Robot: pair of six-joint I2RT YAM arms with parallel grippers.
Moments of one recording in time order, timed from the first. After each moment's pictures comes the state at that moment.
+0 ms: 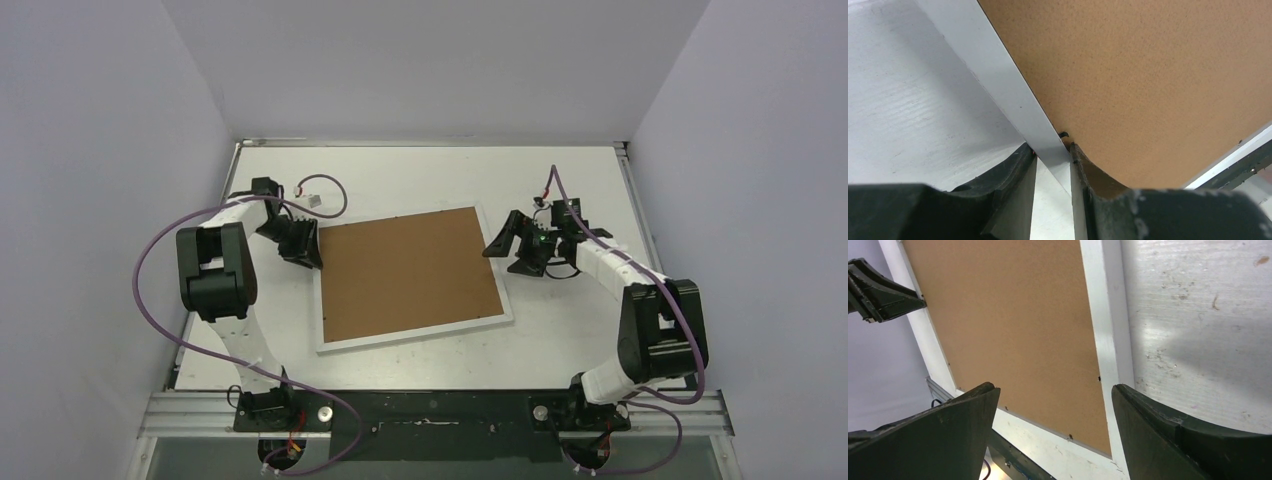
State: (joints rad) left arm 0.11 1.95 1.32 -0.83 0.48 0.26; right arm 0.13 1.51 0.87 -0.33 -0.57 0.54
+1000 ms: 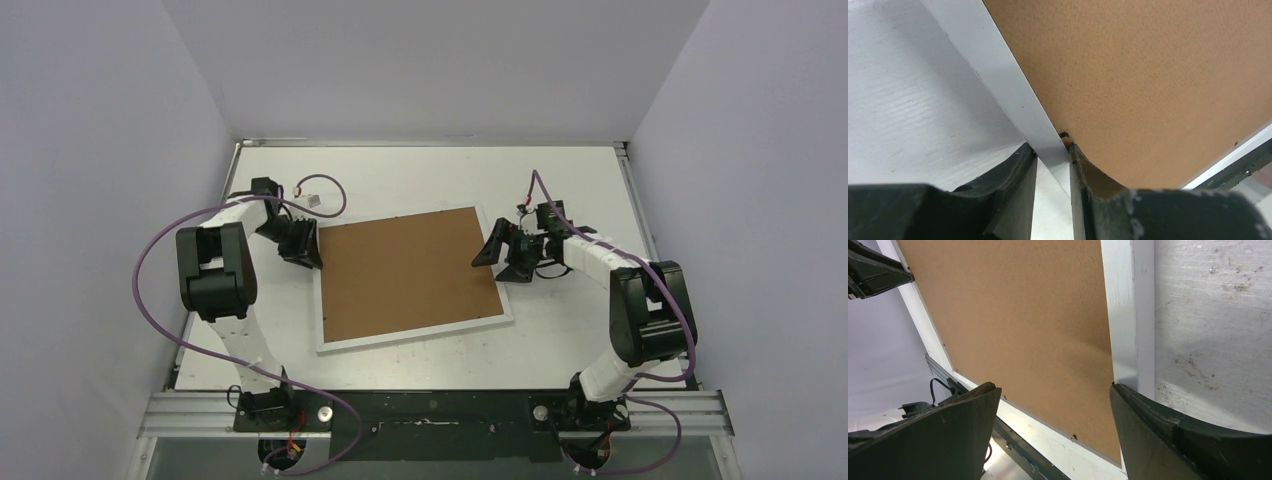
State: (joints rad) left arm 0.11 1.95 1.32 -0.83 0.48 0.25; right arm 0.19 1.61 0.90 -0.33 -0.63 0.53
